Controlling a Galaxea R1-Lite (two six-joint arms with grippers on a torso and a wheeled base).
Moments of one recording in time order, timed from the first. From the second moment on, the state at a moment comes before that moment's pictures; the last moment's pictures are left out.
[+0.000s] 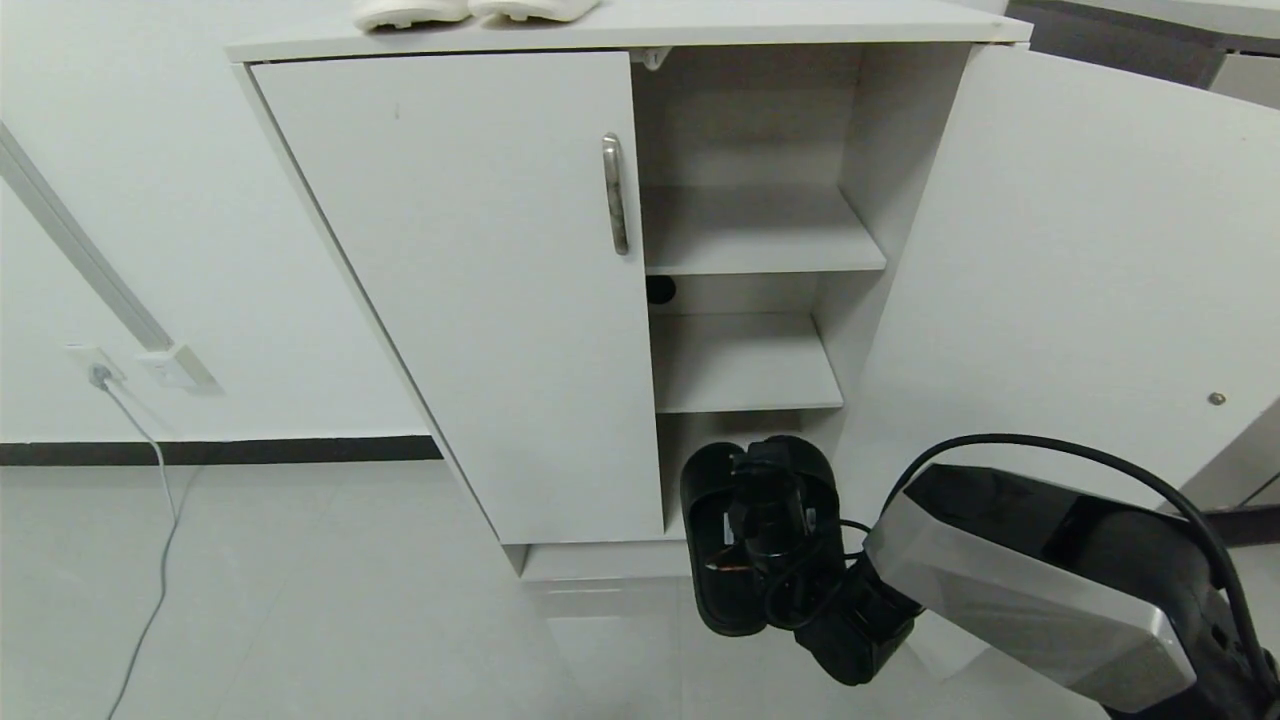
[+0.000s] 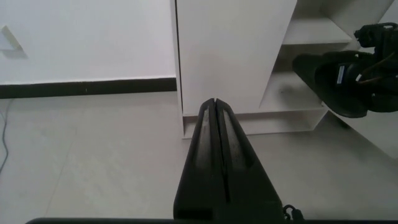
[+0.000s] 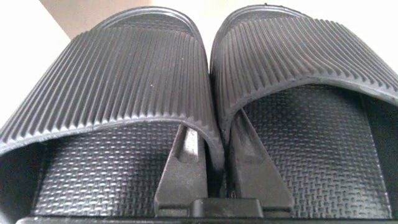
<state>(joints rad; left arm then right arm) 0.00 0.00 0.00 0.00 -0.02 0.00 0.72 2.51 -1.23 -1.03 -0.70 0.16</state>
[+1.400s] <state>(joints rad) 0.00 0.00 0.00 0.00 -0.02 0.00 0.69 2.52 -1.21 -1.32 -0.70 -0.04</state>
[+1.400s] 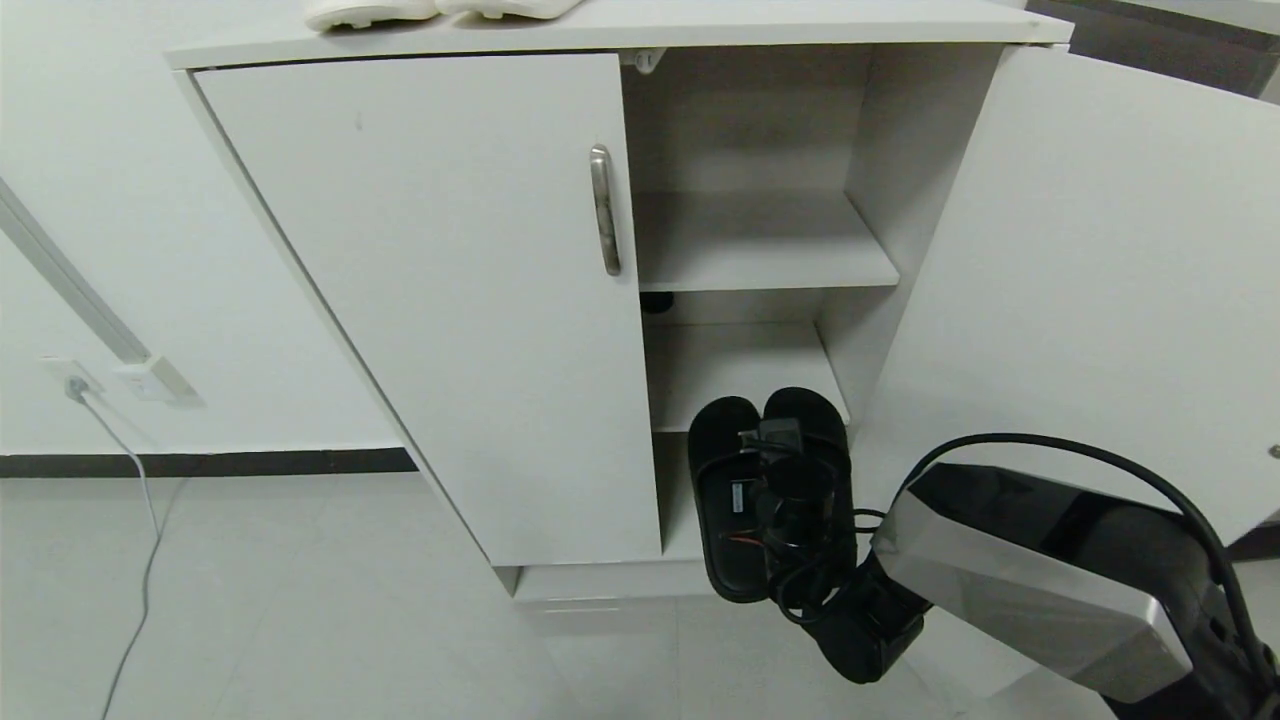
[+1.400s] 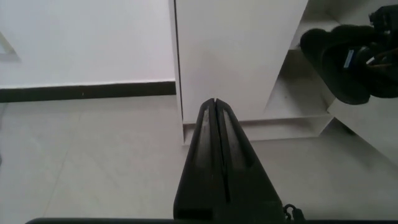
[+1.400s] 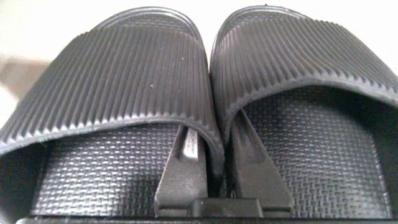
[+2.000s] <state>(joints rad) 0.00 0.00 0.00 0.00 -0.02 0.00 0.66 2.51 -1.26 -1.22 -0.69 -0.02</state>
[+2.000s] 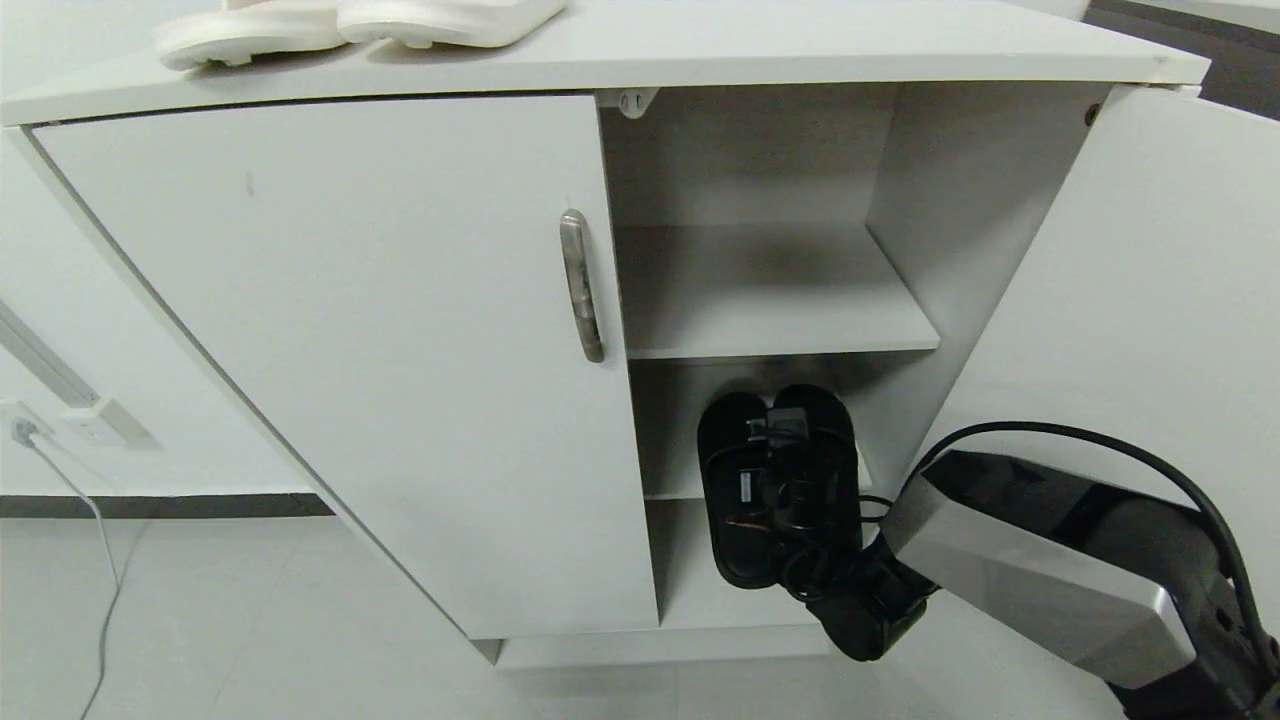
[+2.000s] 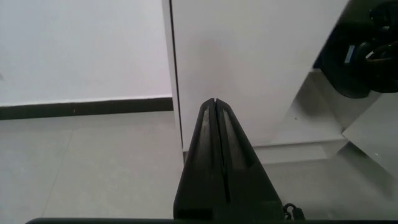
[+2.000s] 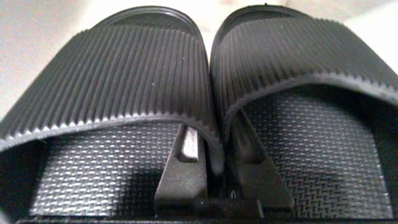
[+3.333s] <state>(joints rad) 0.00 0.00 0.00 0.00 -0.02 0.00 0.58 2.69 -1.96 -0.65 -0.61 0.09</state>
